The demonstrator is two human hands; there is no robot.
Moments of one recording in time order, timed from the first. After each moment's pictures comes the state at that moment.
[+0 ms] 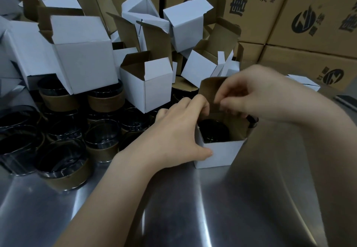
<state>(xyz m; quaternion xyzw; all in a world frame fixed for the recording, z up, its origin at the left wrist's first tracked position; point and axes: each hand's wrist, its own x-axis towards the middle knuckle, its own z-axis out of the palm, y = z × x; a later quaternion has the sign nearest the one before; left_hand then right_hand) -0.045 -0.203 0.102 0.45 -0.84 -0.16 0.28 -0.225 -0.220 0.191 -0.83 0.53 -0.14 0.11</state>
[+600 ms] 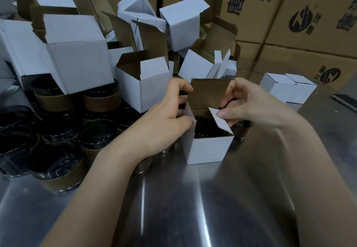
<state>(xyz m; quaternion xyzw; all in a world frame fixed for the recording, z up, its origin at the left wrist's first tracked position) -0.034 -0.208 0.113 0.42 -0.74 -0.40 0.35 -0.263 -0.254 0.134 -0.70 0.47 -0.34 0.43</state>
